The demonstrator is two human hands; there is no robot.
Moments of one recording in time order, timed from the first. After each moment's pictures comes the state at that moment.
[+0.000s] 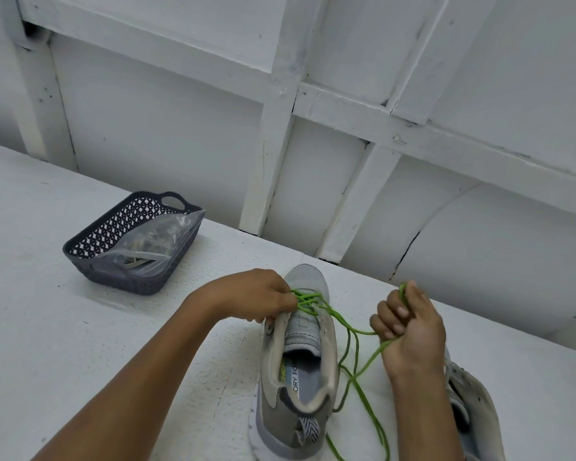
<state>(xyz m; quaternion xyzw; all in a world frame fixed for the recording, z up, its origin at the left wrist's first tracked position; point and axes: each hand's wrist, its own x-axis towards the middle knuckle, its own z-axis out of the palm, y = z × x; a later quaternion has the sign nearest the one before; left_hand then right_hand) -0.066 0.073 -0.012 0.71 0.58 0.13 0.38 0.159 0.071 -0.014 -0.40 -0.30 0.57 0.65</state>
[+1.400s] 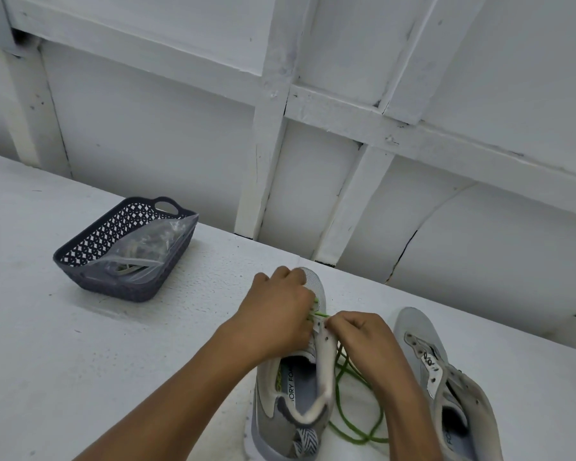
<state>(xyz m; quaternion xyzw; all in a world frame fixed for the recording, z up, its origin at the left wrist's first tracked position) -0.017 0.062 -0.024 0.79 0.60 0.12 0.03 0.147 0.058 -0.024 -0.59 -0.70 0.32 0.25</state>
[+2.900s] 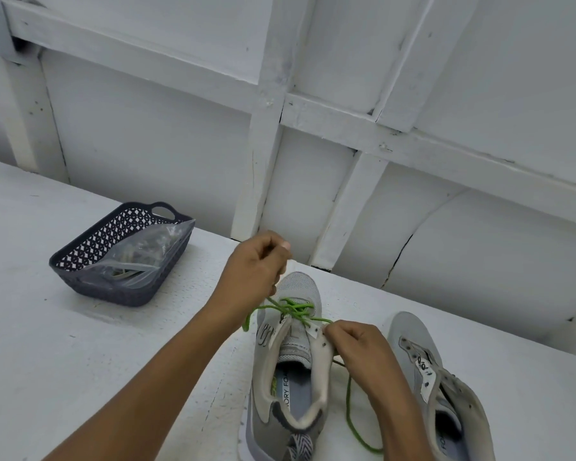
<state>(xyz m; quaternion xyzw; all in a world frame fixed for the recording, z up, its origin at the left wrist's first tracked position) -0.044 0.072 -0.006 0.49 0.49 0.59 0.42 0.154 0.058 -0.037 -0.59 -0.68 0.34 0.27</state>
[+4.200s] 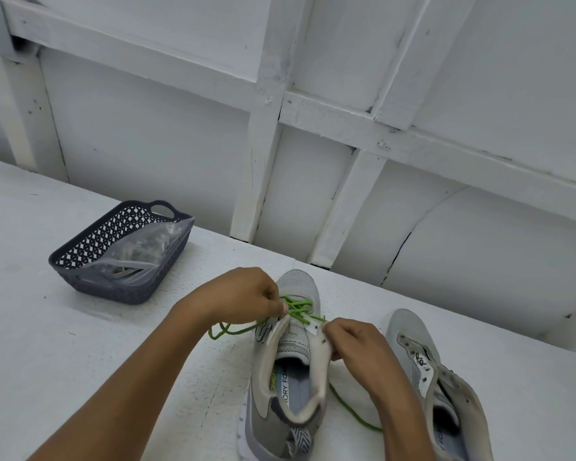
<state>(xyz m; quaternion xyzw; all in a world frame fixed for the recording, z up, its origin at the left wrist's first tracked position) -0.064 0.072 -0.009 0.72 0.61 0.15 0.29 0.159 0.062 -0.042 -0.60 -0.69 0.34 0.23</state>
